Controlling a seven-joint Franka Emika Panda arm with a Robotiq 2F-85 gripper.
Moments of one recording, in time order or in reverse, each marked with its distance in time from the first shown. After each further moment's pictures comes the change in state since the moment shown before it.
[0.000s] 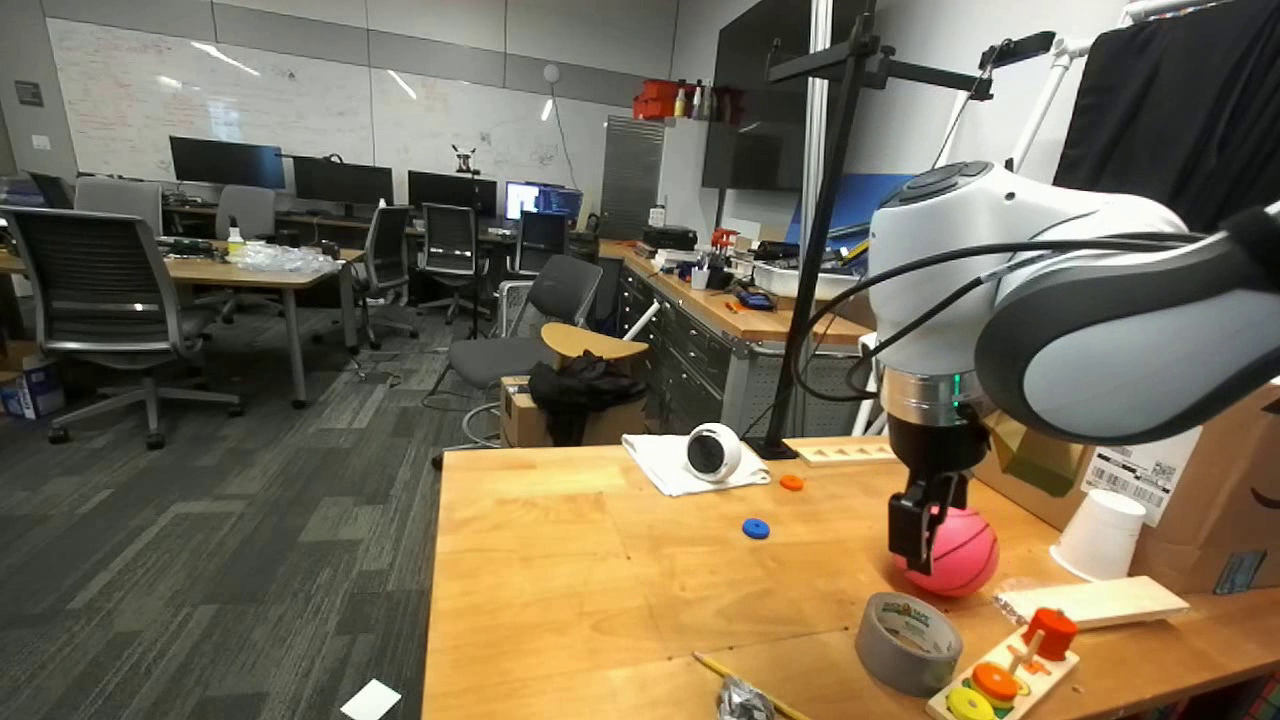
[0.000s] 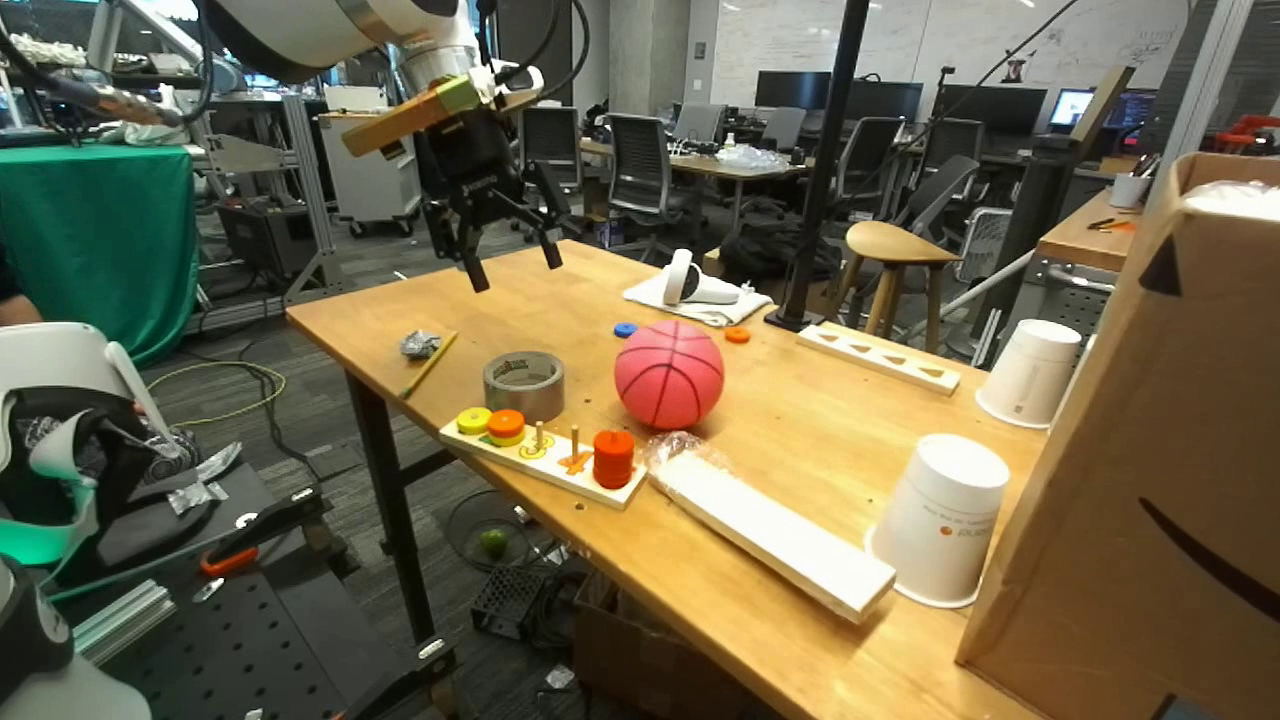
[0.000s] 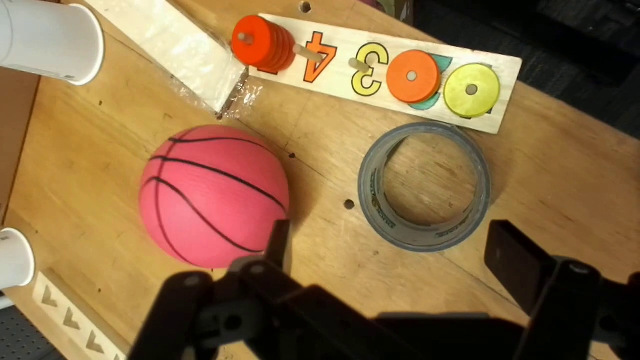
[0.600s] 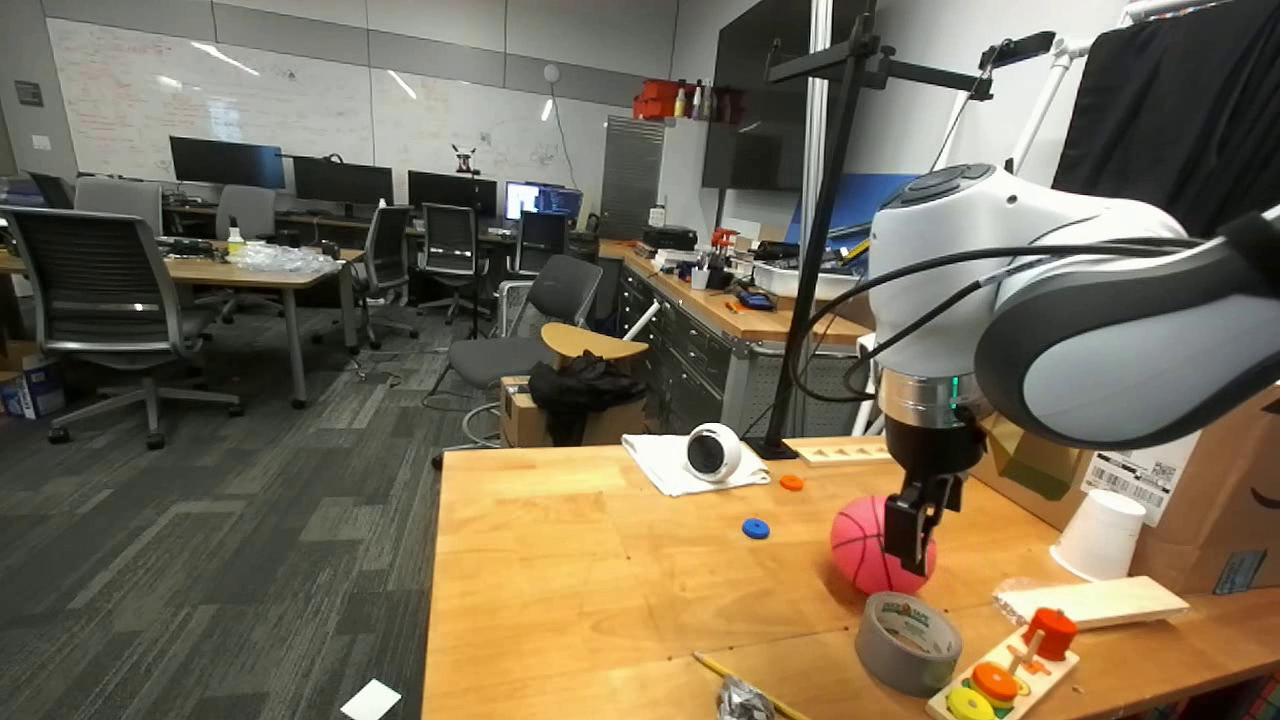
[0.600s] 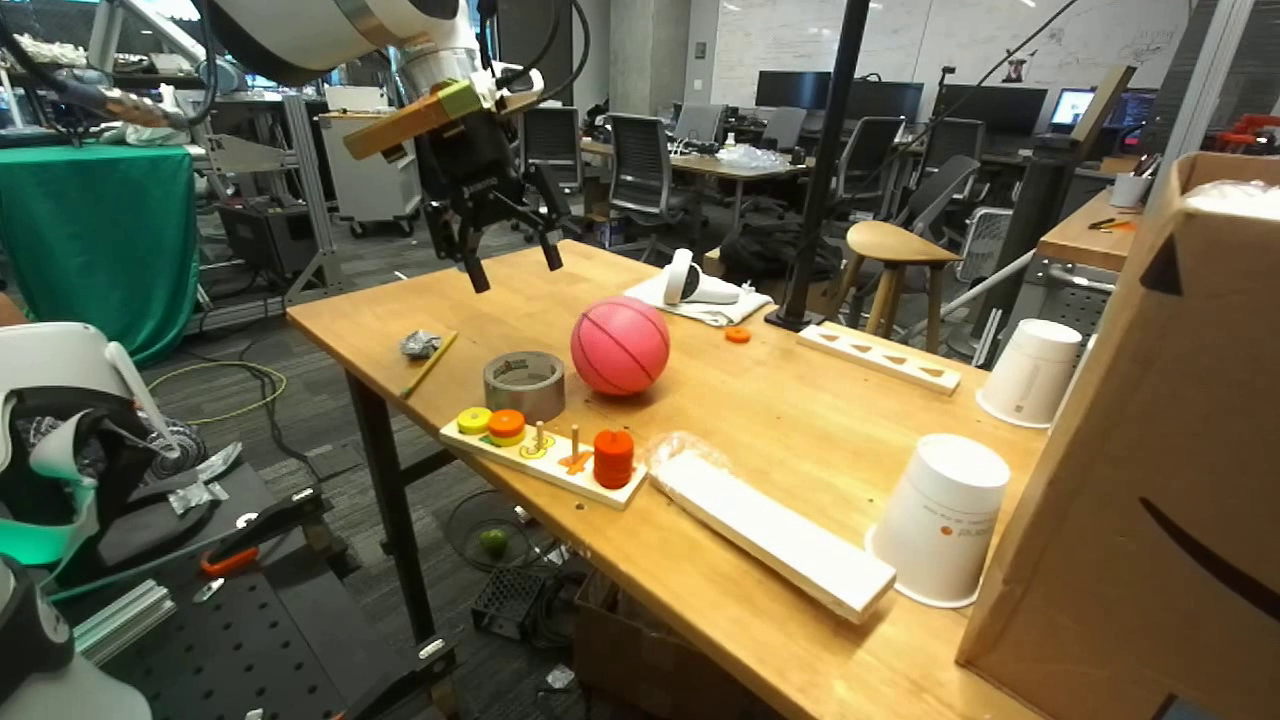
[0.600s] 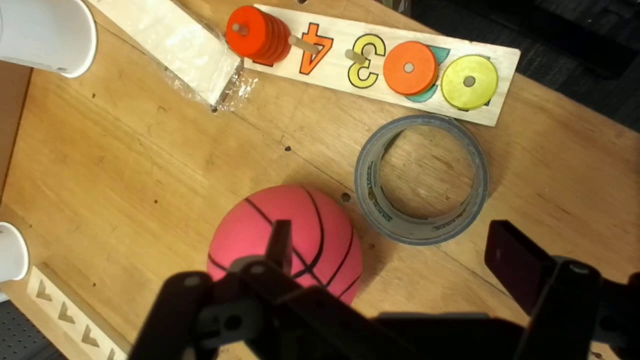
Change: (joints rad) arm -0.002 0.005 0.001 -0.005 0.001 0.028 0.000
